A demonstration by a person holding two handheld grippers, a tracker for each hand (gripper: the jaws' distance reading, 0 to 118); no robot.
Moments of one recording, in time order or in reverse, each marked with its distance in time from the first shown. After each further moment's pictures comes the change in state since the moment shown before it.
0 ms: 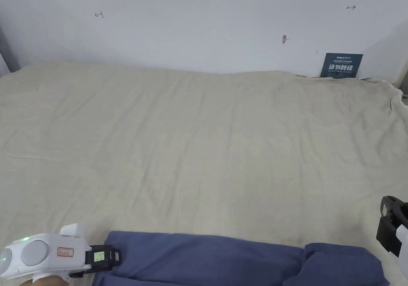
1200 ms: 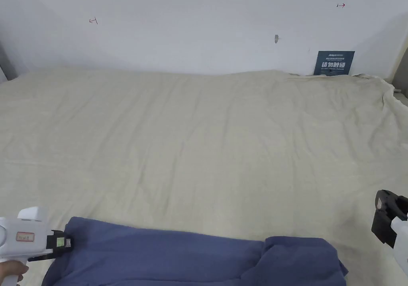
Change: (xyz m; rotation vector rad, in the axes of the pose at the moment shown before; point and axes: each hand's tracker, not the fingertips) left arm -0.014 0.029 0.083 0.087 0.155 -0.040; right arm 0.010 0.001 0.013 0.002 0.010 -0.049
